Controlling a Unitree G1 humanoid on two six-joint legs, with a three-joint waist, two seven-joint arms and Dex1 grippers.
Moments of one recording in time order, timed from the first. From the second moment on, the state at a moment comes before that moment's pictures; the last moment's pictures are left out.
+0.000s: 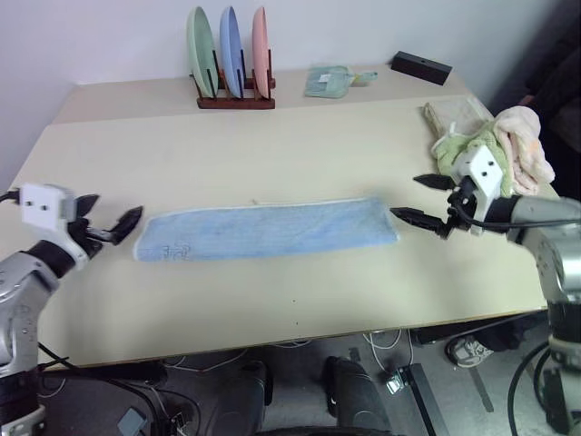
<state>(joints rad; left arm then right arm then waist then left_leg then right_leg) -0.05 0.67 0.38 -0.33 -0.48 0.53 -0.61 -0.31 -0.72 -0.26 -0.23 0.47 0.78 0.90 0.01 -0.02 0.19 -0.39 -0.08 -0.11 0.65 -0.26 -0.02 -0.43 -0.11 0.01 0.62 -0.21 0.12</state>
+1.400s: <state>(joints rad) -0.13 0.43 -0.17 -0.48 -0.39 0.51 -0.61 -0.51 -0.10 -0.93 -0.27 0.73 1.39 -0.14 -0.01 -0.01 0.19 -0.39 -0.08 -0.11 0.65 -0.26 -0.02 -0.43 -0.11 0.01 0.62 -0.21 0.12</state>
